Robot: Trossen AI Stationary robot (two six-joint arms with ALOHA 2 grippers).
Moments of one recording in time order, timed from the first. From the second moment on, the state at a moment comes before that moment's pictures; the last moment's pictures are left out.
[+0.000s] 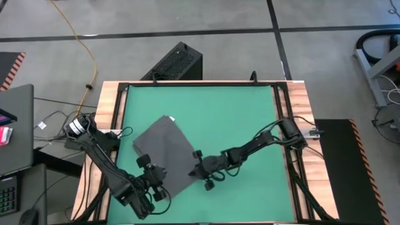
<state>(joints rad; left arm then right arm) -0.84 1.68 1.32 -1.08 -0.78 -1.20 0.30 2.05 1.11 0.44 0.05 -0.20</state>
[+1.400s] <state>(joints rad) -0.65 1.69 1.10 -0.52 -0.53 -0.19 0.79 1.69 1.11 -0.49 0.42 0.51</state>
